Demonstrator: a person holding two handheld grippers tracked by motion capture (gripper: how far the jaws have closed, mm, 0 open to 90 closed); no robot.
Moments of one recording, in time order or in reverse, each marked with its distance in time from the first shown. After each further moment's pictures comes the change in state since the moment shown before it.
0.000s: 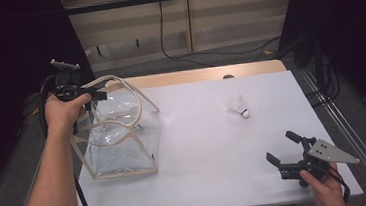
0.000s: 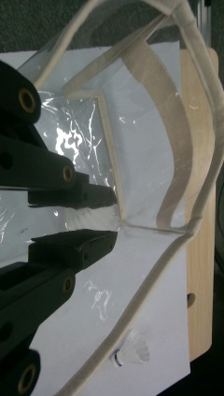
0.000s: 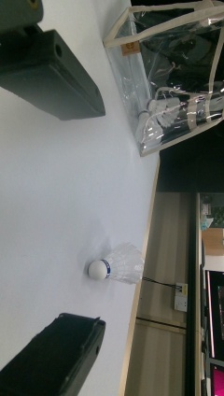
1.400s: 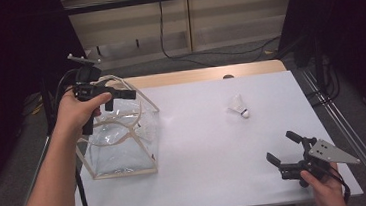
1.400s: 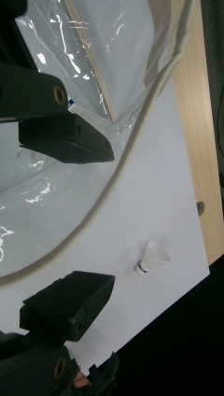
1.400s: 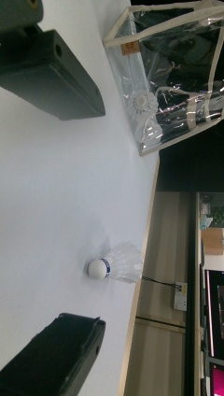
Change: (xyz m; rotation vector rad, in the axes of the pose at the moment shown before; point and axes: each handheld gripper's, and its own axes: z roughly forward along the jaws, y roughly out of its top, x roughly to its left) left arm -0.070 0.001 -0.006 0.010 -0.248 0.148; right arm 0.000 0.000 -0.001 -0.002 -0.002 0.003
